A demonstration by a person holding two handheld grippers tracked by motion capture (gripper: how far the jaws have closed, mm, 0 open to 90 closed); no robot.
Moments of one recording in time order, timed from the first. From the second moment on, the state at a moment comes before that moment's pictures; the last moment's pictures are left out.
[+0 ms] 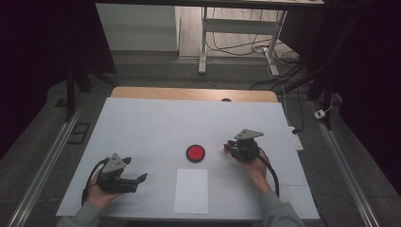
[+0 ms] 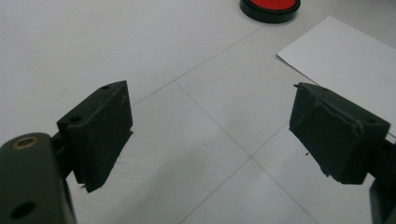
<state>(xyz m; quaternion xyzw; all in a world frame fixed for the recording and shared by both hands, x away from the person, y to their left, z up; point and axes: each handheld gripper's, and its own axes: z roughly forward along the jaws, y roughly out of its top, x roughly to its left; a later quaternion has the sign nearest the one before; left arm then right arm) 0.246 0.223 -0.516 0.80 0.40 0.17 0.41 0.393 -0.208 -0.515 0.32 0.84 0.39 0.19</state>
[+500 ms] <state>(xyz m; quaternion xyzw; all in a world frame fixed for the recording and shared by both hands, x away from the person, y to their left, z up) 0.246 0.224 -0.516 0.80 0.41 0.17 0.40 0.387 -0.210 -0.504 0.32 0.83 0.42 0.18</state>
